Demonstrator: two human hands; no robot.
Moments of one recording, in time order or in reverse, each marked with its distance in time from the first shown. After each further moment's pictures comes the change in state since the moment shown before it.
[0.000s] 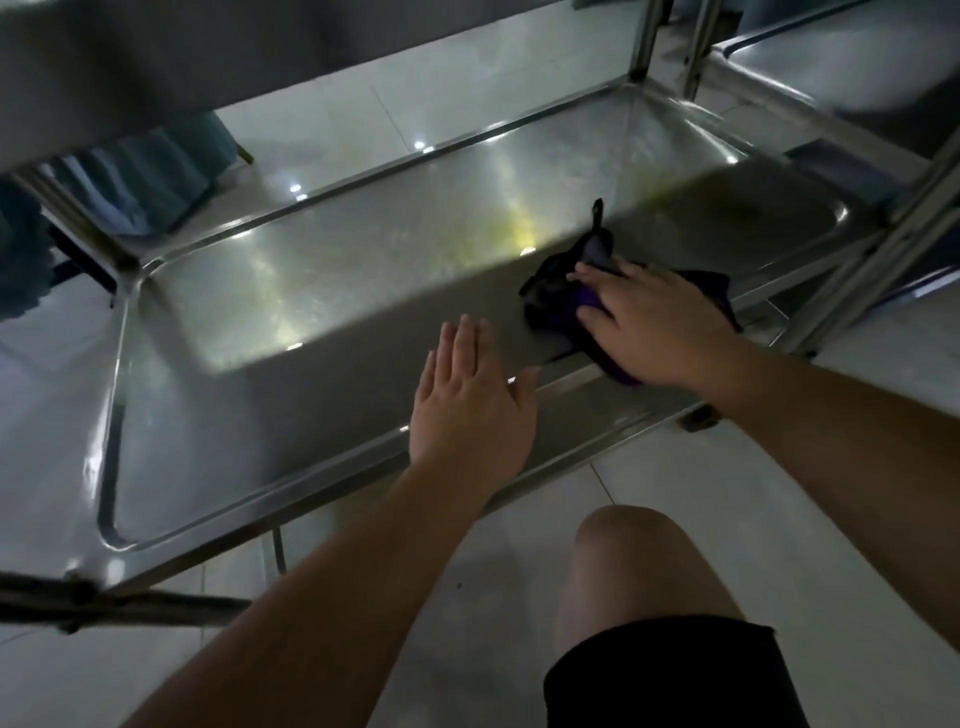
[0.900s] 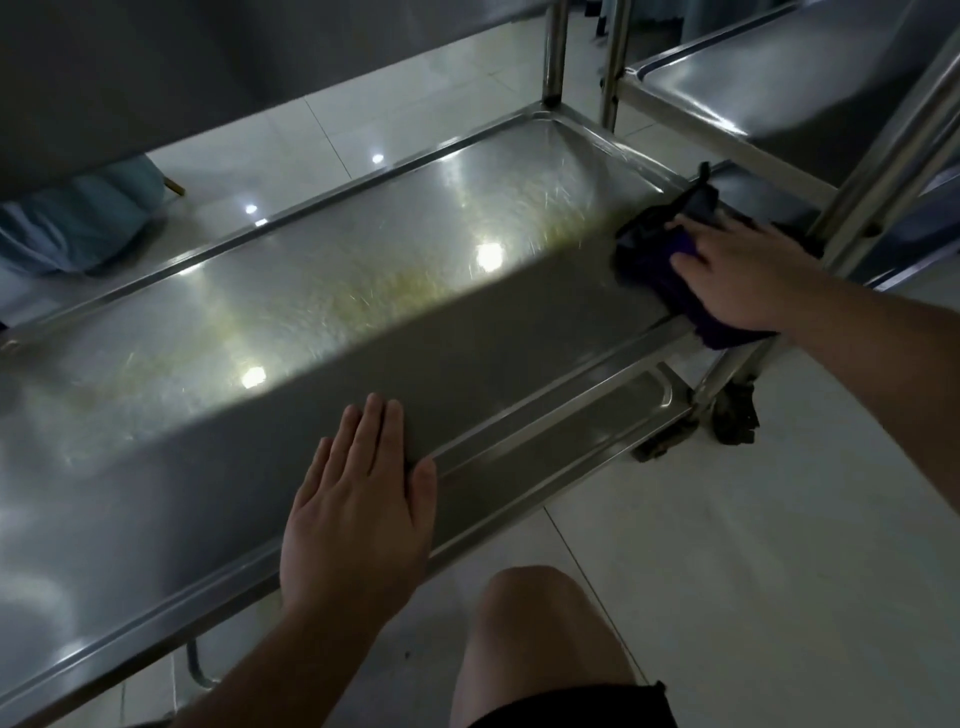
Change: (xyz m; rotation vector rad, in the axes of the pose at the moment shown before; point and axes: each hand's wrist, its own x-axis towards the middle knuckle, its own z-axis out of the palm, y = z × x) left_hand 0.004 0.003 0.021 0.189 0.068 0.028; right_hand 0.027 0.204 -0.043 -0.158 -0.081 0.246
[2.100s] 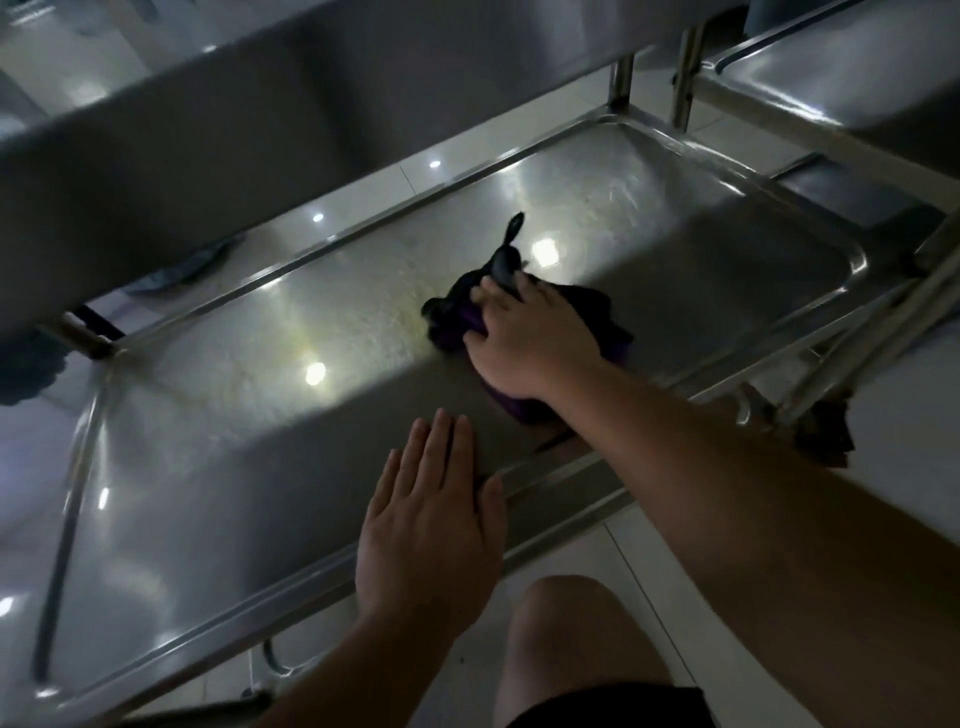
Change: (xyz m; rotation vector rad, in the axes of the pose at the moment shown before) left_hand 0.003 0.009 -0.006 0.049 -0.065 -0.024; right_hand 0.021 -0.251 0.001 0.306 -0.025 -0.237
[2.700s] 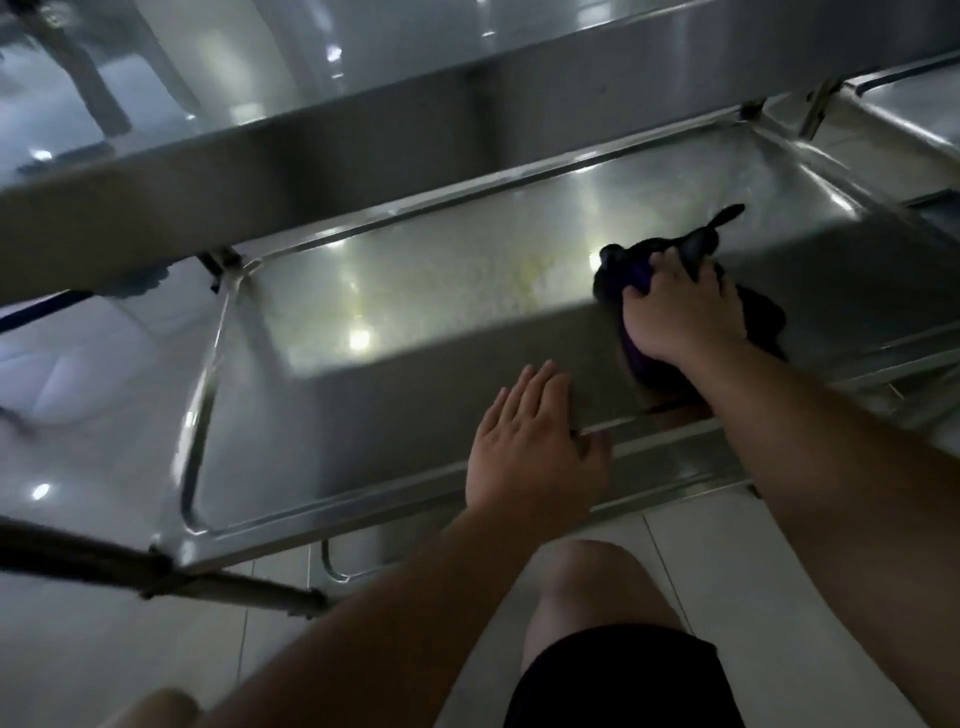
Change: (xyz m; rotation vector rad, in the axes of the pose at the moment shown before) left_hand 0.006 -0.011 -0.008 -0.384 0.035 -0.013; right_hand -0.003 0.010 -0.003 -0.018 0.034 0.379
